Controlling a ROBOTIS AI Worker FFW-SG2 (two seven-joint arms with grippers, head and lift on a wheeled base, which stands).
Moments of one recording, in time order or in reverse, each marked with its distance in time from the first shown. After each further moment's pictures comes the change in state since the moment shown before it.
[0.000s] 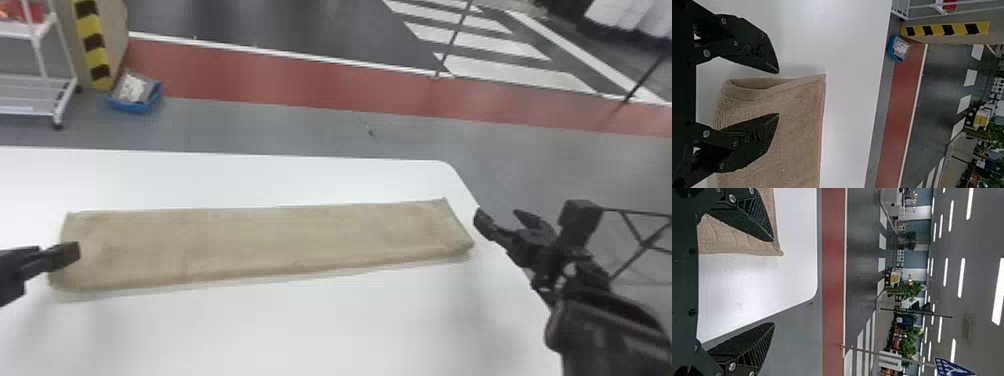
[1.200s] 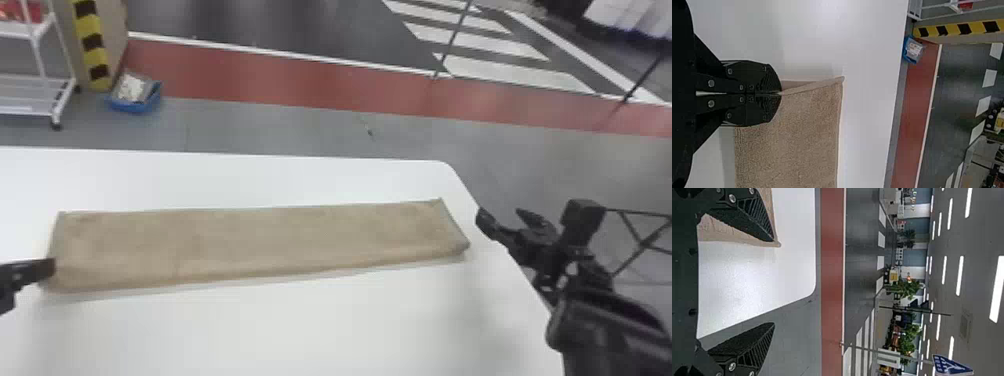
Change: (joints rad) left arm -0.002 0.013 -0.001 0.017 -0.054 0.046 -0.030; right arm -0.003 -0.005 -0.008 0.002 -0.004 -0.003 -0.002
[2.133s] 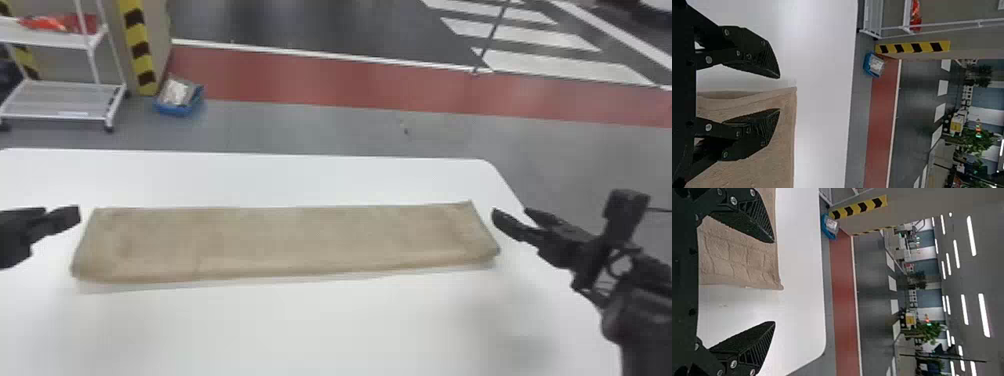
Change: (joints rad) left arm -0.050 0.052 0.070 0.012 -0.014 -0.142 -0.026; right arm -0.017 0.015 0.019 -0.110 -0.017 0.267 0.261
